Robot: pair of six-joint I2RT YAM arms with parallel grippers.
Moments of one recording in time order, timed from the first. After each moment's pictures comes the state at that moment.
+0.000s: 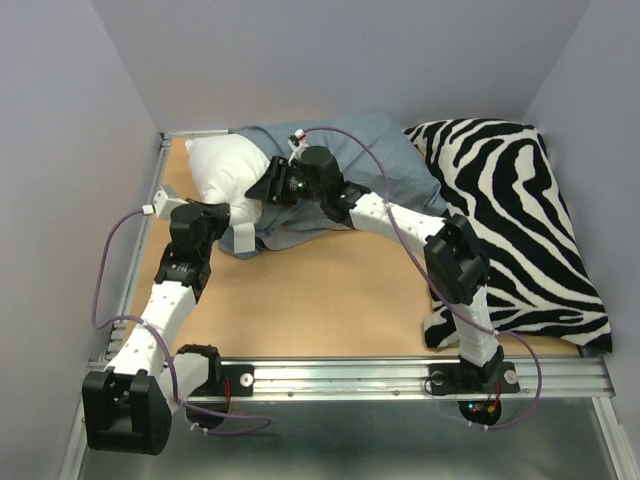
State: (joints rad) left arm -0.11 0.96 0.60 0.06 -0.17 -0.99; right arm 0.79 2.12 1.74 0.15 -0.33 0.91
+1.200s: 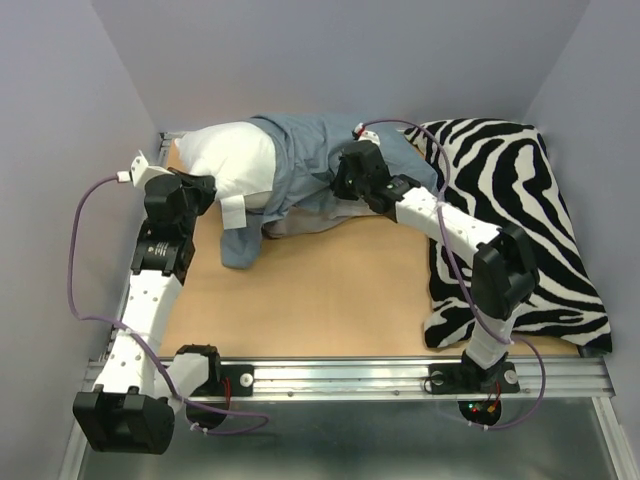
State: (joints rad) left arm -0.06 0.96 0.93 -0.21 -0.15 -0.87; right arm 0.65 1.83 1.53 -0.25 0.22 0.60
